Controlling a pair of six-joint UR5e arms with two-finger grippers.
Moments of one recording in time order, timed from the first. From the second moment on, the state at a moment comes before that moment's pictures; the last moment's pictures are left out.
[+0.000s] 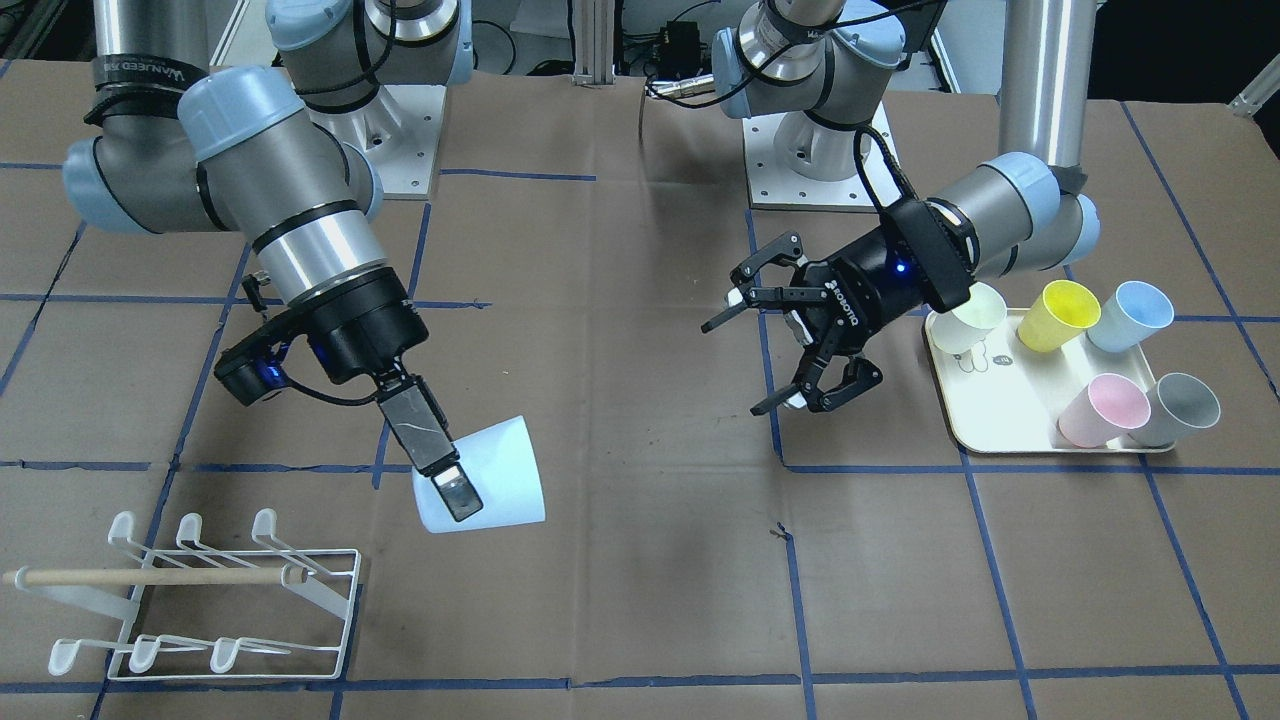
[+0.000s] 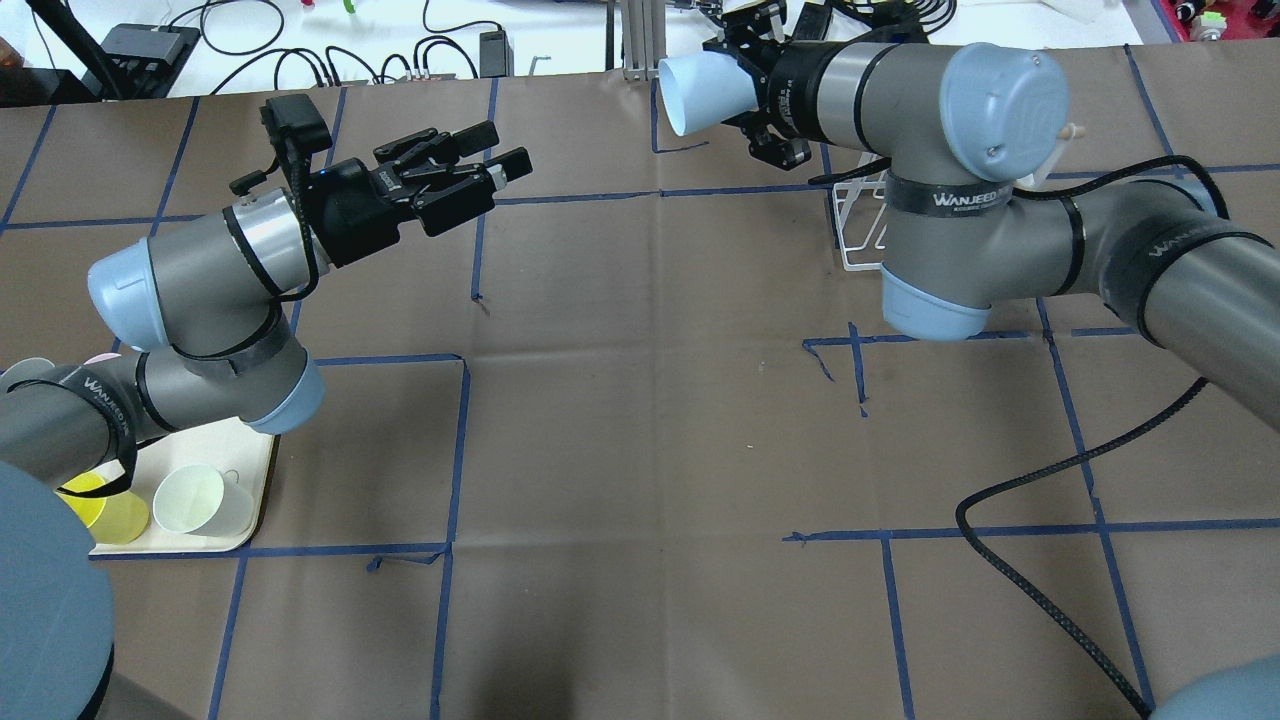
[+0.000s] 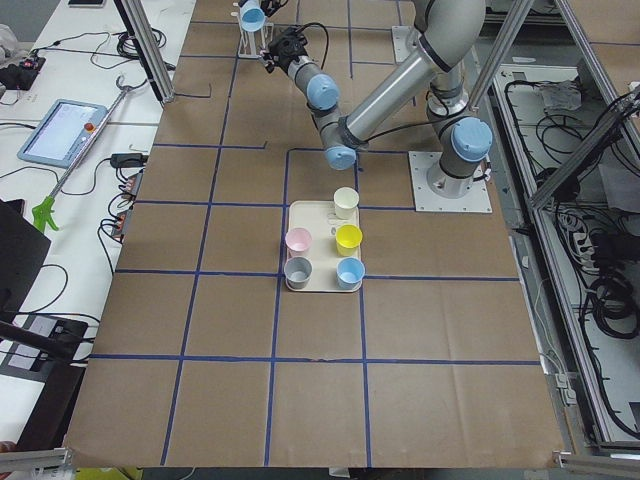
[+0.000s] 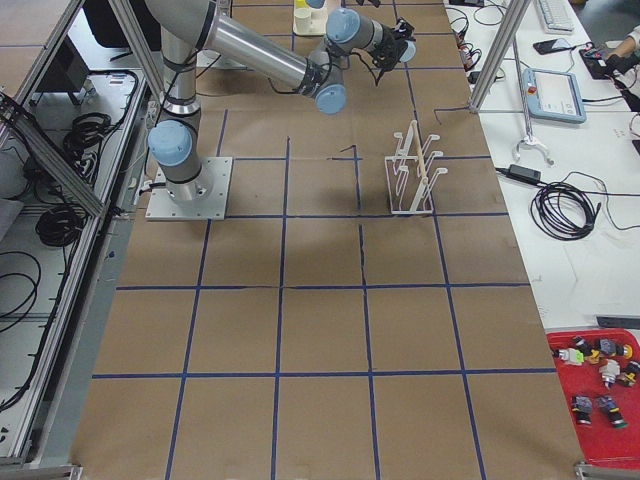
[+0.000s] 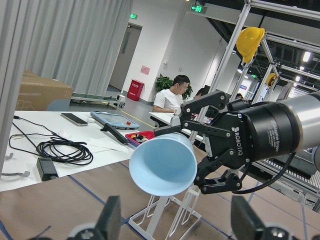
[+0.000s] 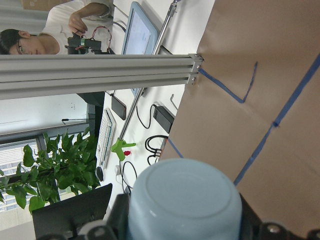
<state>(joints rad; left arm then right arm) -1.34 -1.95 -2.06 0.52 0.37 -0.09 1.61 -1.28 1.85 -3.08 -1.11 1.29</state>
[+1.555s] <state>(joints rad) -1.59 -1.70 -1.47 -1.49 1.56 -0.06 1.47 -1.07 1.79 -3.43 -1.53 0.16</state>
